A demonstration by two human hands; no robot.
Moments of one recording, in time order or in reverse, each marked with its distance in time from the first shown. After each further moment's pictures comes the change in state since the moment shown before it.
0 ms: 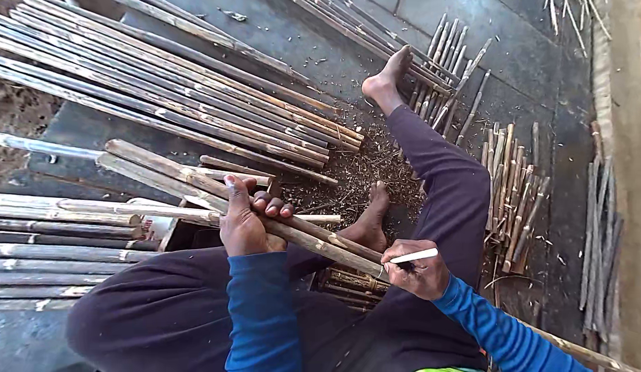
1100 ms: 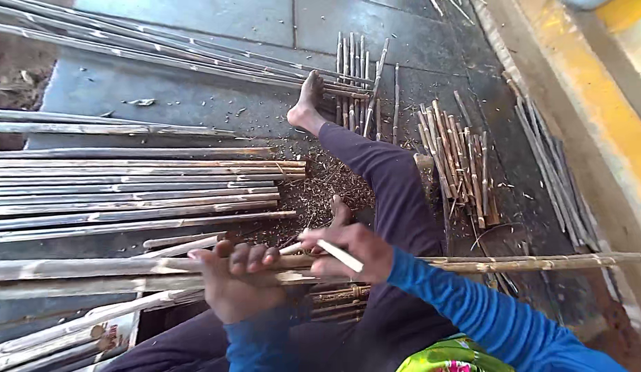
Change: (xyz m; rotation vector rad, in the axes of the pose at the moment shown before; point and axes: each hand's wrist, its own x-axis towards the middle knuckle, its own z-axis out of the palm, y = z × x) left_hand -0.062 -0.025 0.021 -0.107 -0.404 0.030; right_hand 0.042 -0.049 -0.002 -0.012 -0.010 0.142
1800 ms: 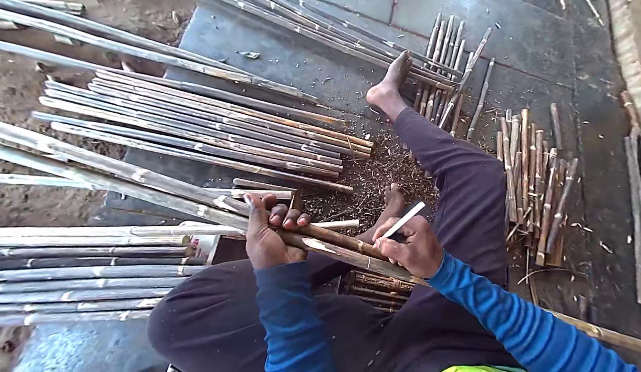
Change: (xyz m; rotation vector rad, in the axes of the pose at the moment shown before) left_hand 0.042 0.041 -0.041 -0.011 0.268 -0.043; right_hand 0.014 0.033 0.034 0.176 0.080 0.085
